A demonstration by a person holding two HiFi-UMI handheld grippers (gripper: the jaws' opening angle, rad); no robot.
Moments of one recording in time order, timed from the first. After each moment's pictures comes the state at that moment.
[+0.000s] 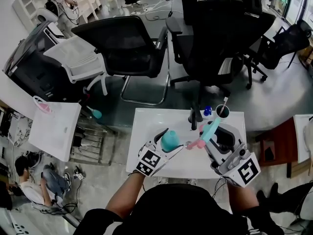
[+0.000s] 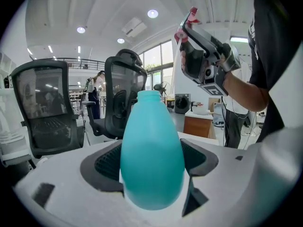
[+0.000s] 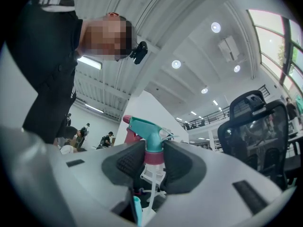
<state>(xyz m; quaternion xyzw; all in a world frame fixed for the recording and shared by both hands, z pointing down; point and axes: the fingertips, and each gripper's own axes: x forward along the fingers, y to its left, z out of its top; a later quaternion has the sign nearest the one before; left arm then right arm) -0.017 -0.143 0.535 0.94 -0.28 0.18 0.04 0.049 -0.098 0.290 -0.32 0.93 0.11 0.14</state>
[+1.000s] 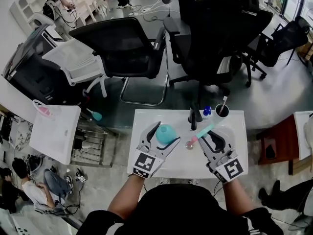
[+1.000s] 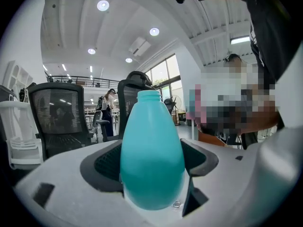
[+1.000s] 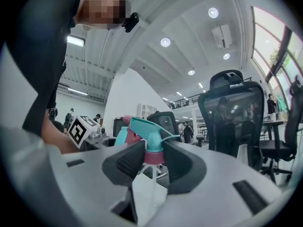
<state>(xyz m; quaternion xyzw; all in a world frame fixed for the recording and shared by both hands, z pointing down) -0.036 -0.164 0.474 0.93 -0.36 0.10 -0.02 0.068 -0.125 0.415 -0.42 0.91 0.03 0.03</state>
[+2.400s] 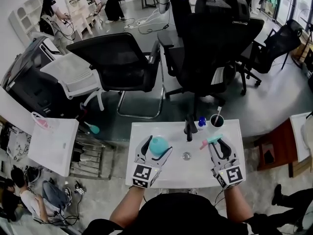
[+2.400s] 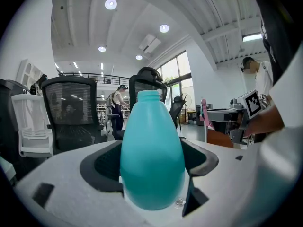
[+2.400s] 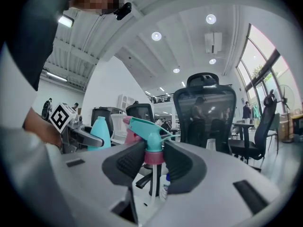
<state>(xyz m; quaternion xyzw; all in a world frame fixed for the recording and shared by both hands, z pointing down) -0.057 -0.174 0.500 0.90 -0.42 0.10 0.01 0.144 -0.139 0.455 -0.54 0.84 0.02 -0.01</state>
